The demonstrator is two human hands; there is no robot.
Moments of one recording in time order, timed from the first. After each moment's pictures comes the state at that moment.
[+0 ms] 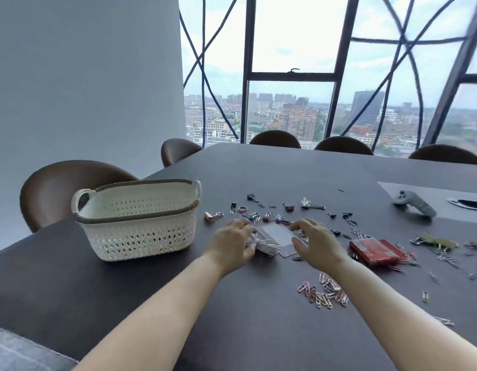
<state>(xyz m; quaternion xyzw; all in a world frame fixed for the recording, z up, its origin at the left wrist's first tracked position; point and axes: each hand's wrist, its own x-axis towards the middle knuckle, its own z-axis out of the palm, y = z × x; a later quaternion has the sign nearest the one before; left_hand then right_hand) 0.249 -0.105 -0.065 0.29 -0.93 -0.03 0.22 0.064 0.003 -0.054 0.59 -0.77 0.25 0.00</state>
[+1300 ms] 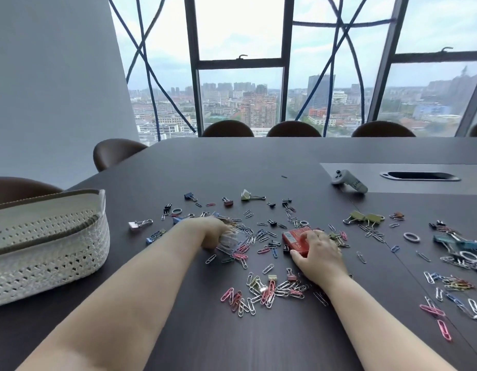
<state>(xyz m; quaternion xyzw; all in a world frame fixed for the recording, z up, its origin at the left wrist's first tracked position) 0.095 -0.130 -0.046 0.25 -0.95 0.01 -0.19 -0.052 0.076 -0.103 0.37 -0.90 0.23 -0.01</state>
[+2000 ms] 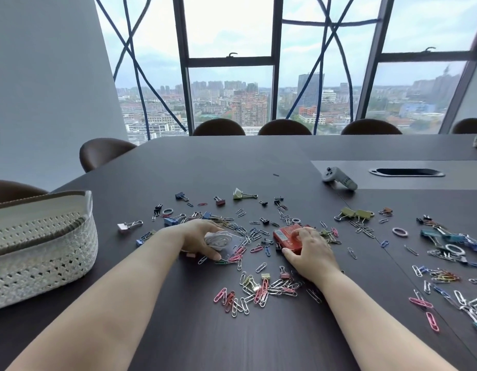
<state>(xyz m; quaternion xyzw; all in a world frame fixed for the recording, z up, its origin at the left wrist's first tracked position) 0.109 -0.150 -0.068 0.26 -0.94 -0.20 -0.07 -0.055 0.077 -0.104 0.39 -0.88 0.26 -0.02</state>
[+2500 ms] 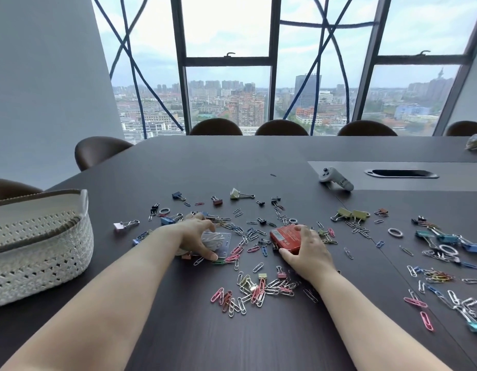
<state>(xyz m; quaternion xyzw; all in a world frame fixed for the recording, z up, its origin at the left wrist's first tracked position) 0.106 -0.149 -0.066 0.28 -0.95 -0.09 -0.10 -0.052 0.079 -0.102 0.36 -0.88 0.30 -0.05</state>
